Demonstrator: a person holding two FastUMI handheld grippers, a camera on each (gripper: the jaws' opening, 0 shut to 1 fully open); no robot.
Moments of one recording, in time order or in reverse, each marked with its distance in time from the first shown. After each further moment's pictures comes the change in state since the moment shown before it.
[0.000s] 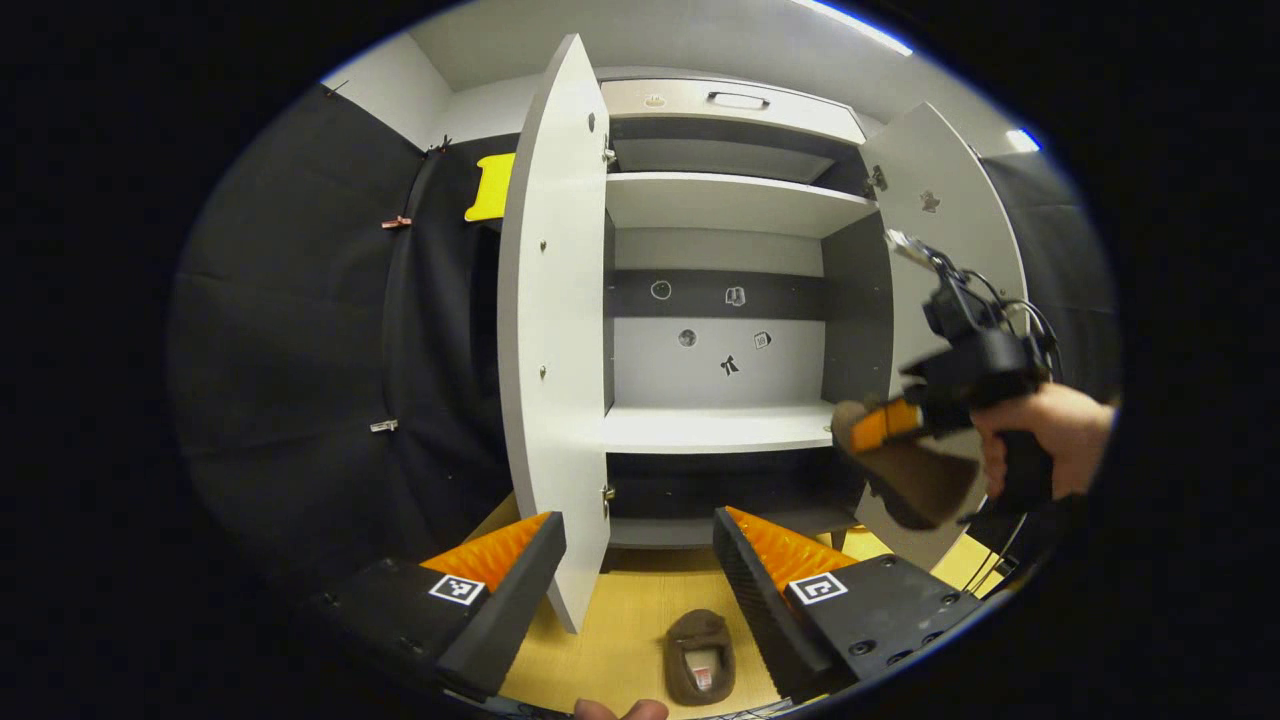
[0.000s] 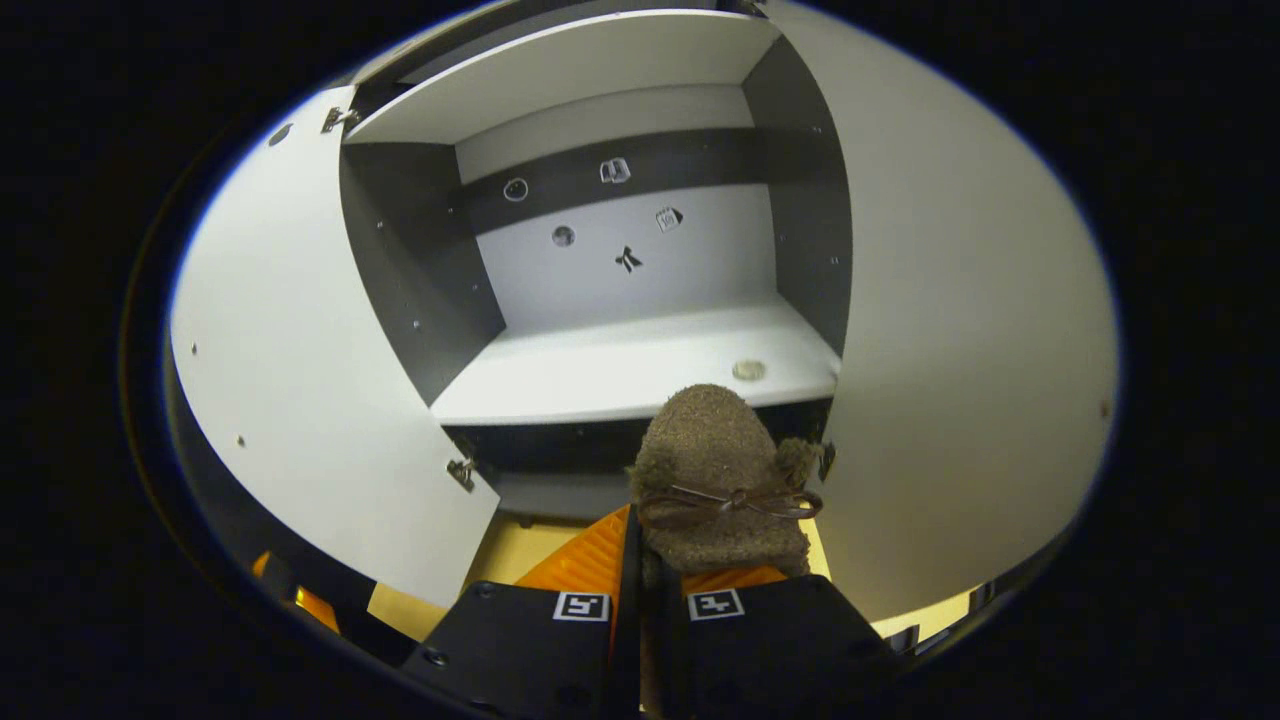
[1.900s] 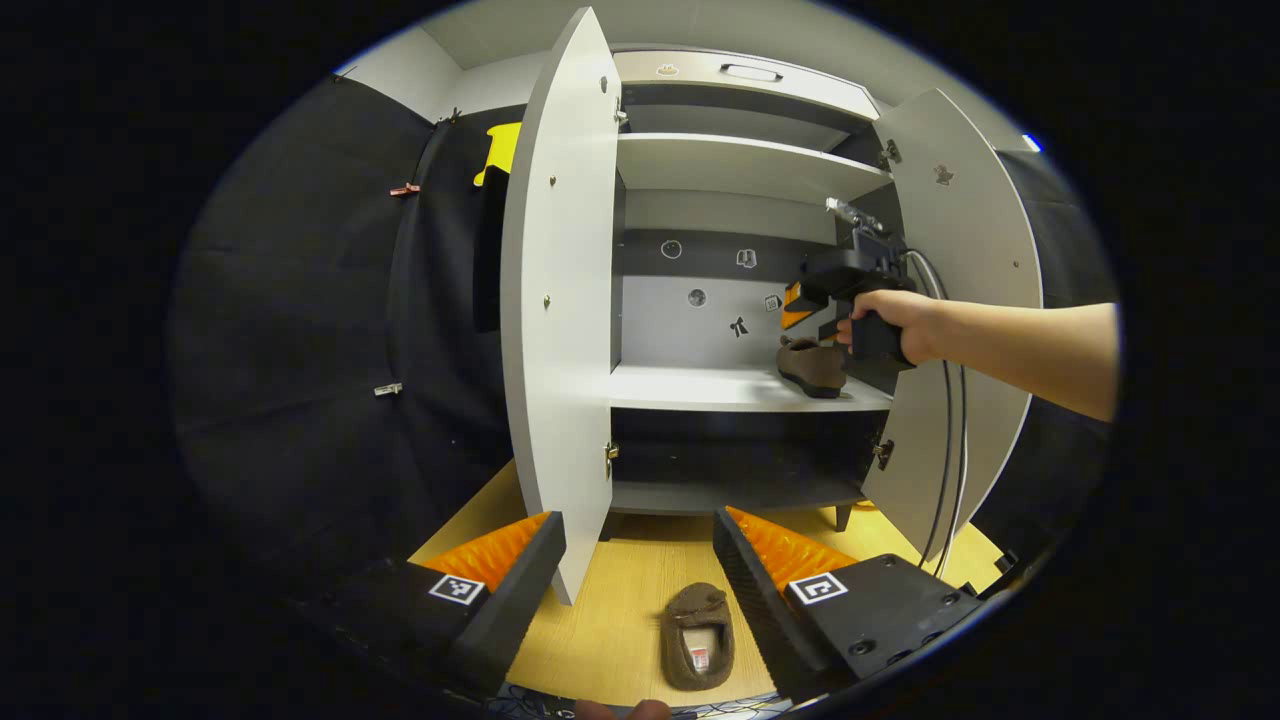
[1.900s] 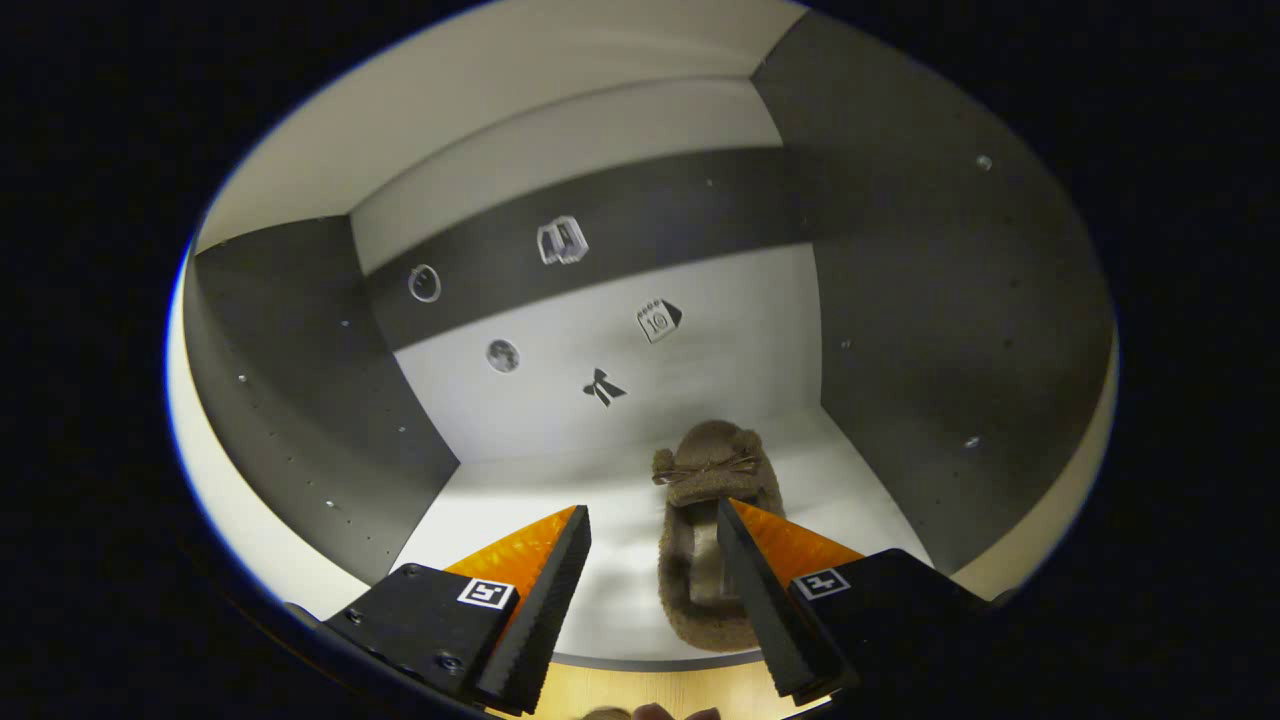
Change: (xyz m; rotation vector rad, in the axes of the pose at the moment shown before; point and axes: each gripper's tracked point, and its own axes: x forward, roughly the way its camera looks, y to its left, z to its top) left arm 0.003 0.001 -0.045 -0.020 0.103 0.024; right arm 0.138 0.002 0.134 0.067 -0.179 0.020
